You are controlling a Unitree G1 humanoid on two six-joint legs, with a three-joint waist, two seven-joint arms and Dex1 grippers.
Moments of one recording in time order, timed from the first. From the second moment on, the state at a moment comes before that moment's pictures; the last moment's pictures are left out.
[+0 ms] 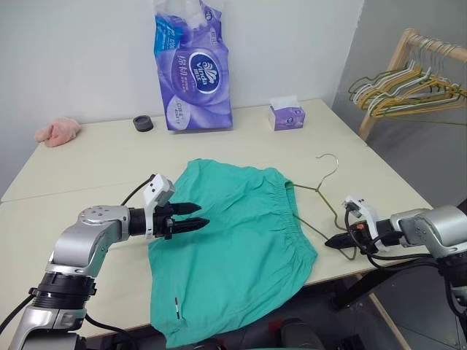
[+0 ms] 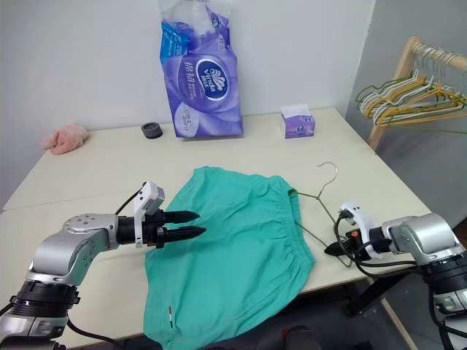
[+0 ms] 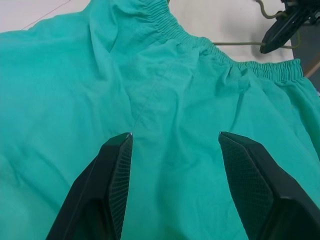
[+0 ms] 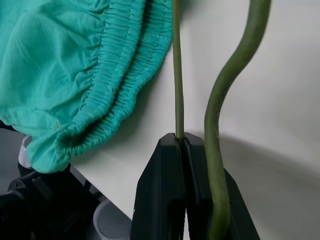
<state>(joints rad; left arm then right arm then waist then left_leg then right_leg) -0.30 0.75 0.01 0.00 -0.46 0.61 -1.12 -0.46 -0.84 0.21 0.06 0.52 1.24 1.00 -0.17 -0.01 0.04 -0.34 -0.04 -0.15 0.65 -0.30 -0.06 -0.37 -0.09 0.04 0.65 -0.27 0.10</state>
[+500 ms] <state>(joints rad) -0.39 0.72 0.06 0.10 -0.46 0.57 -1.03 -0.50 -0.74 0.25 -0.17 0.43 1.01 0.89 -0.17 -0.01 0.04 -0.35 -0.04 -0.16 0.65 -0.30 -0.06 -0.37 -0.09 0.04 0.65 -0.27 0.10</state>
